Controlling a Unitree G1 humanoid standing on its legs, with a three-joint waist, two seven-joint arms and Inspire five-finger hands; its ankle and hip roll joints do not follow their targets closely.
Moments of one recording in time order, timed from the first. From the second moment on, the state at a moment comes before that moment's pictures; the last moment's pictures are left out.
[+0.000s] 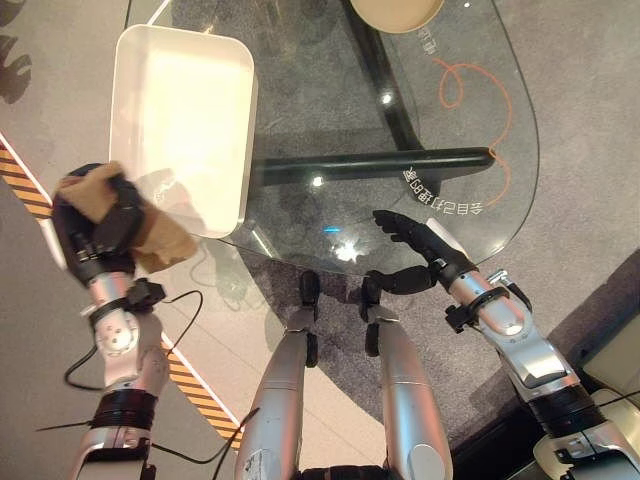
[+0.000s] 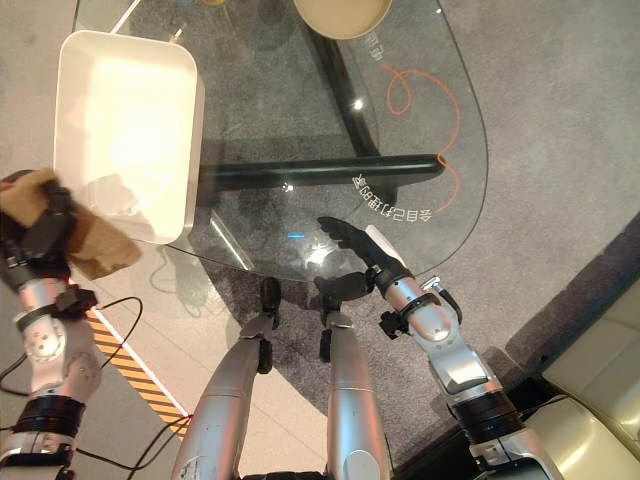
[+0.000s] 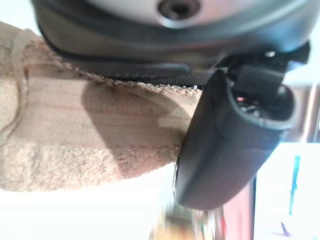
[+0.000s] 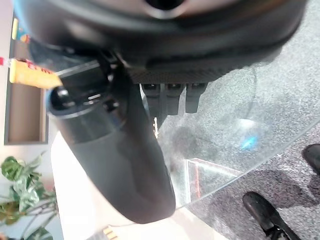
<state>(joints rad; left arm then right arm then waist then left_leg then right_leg) -0.28 0.55 0.10 0.41 -0.72 -0.63 0.30 -0.30 -0.61 0.25 0.03 0.07 0.02 0.16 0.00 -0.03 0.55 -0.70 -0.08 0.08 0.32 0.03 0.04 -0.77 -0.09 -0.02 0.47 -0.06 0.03</state>
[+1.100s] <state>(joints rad) -0.74 0.71 -0.15 0.60 -0.40 -0.42 0.63 -0.50 -0.65 0.36 -0.01 0.13 0.12 0.17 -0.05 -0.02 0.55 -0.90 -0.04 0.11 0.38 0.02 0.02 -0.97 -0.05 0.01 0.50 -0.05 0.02</state>
